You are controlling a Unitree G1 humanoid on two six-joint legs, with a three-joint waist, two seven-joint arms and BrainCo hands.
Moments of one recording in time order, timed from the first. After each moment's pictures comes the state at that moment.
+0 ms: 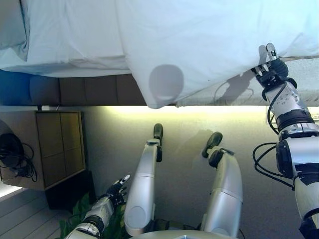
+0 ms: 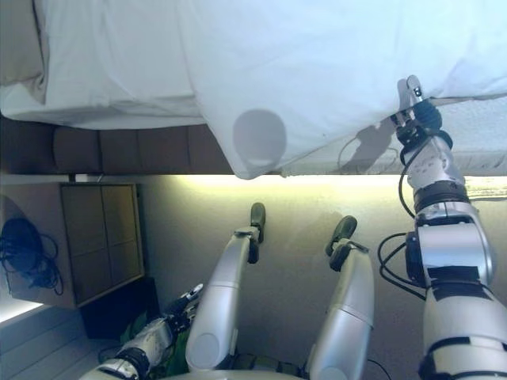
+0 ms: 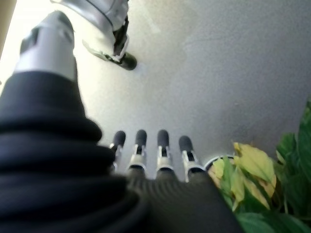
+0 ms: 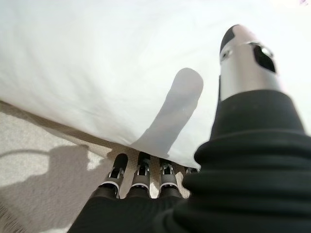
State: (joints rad) left arm -0.15 0.24 -0.26 1.10 -0.77 0.01 -0.08; right arm -1.13 -0.67 0.12 1.22 1.15 0.06 0.02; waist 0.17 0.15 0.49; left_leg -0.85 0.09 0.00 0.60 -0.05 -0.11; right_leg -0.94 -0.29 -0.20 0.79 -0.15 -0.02
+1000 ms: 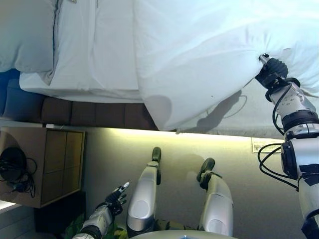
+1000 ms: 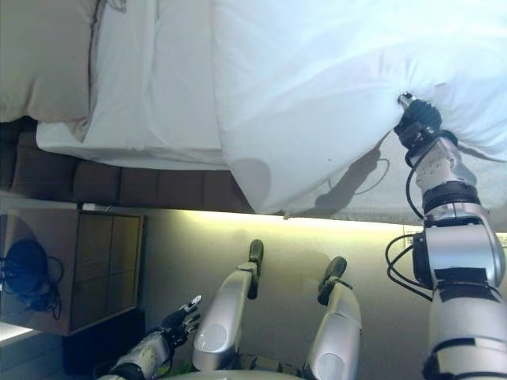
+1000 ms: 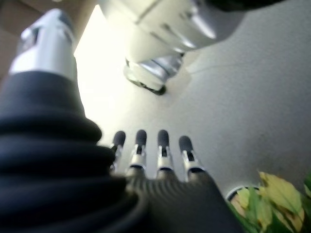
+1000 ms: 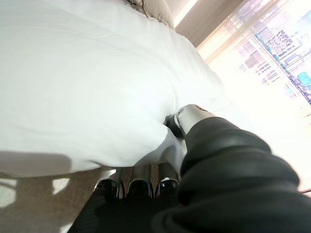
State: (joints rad) left arm -0.05 0.25 -0.23 1.05 -0.76 0.01 -0.10; right arm -1.11 -0.70 0.13 1.21 1.09 0.12 0.19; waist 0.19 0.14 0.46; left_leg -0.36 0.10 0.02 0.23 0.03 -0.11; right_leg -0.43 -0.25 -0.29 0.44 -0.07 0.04
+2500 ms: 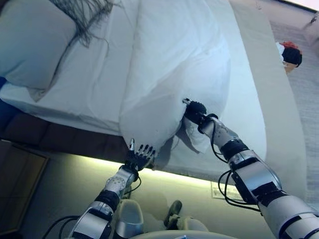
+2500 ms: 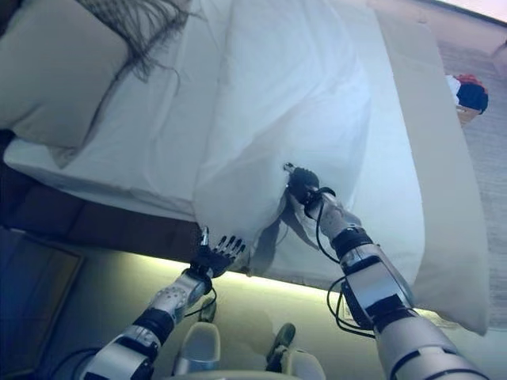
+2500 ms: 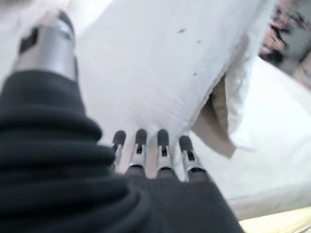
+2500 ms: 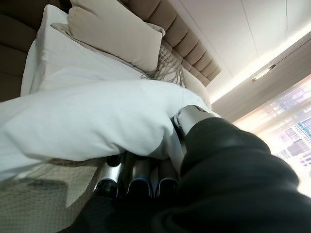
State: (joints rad) left arm -0.35 0.14 -0.29 0.85 -1.88 0.16 -0.04; right arm -0.87 -0.25 0.33 0.97 1.22 0.11 0.14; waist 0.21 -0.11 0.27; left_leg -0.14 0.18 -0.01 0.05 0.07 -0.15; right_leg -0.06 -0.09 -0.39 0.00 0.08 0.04
